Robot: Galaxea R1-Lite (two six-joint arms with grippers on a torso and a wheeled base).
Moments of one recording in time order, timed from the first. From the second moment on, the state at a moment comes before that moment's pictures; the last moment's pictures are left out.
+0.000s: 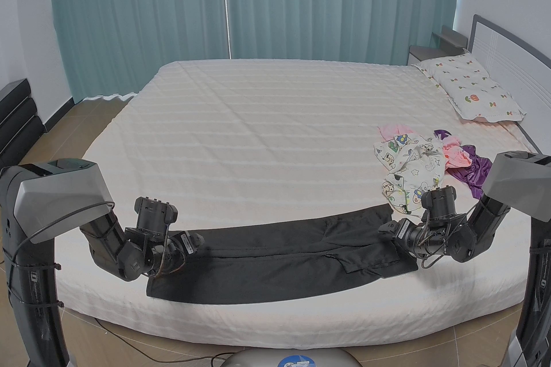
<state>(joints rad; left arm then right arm) -0.26 2.26 -0.76 -0.73 0.11 -0.68 0.19 2.29 -0.78 -0.76 0.04 0.73</state>
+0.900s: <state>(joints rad) -0.42 2.47 -1.03 -0.81 0.22 -0.91 0.21 2.32 -0.79 -0.76 0.03 0.72</state>
